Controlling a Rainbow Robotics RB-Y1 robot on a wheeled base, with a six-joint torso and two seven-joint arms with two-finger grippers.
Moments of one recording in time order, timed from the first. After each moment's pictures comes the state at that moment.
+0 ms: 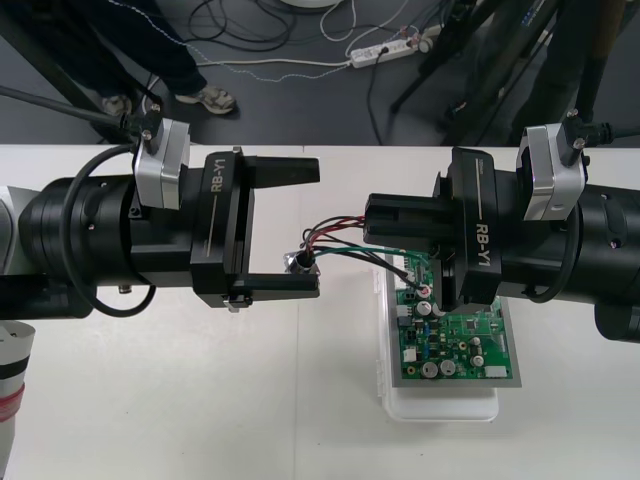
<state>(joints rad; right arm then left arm) -0.15 -0.47 0.01 -2.18 1.17 -1.15 -0.35 -0.23 0.37 0.00 -2.05 -1.20 -1.32 0.40</state>
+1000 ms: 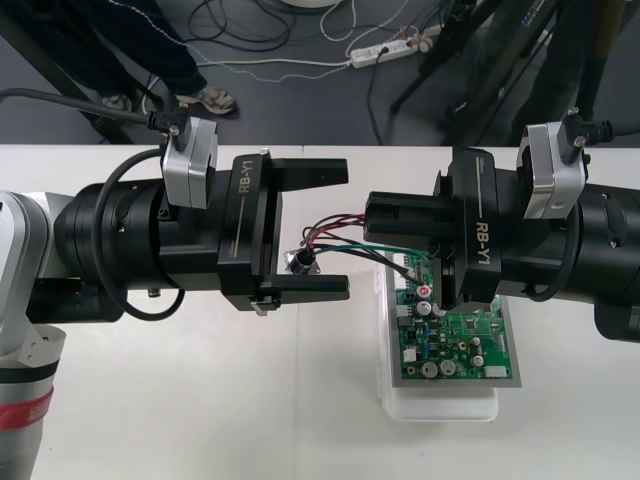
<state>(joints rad) -0.15 -0.47 0.01 -2.18 1.17 -1.14 -0.35 -0.24 0.32 -0.06 -2.04 -1.20 -1.28 0.40</state>
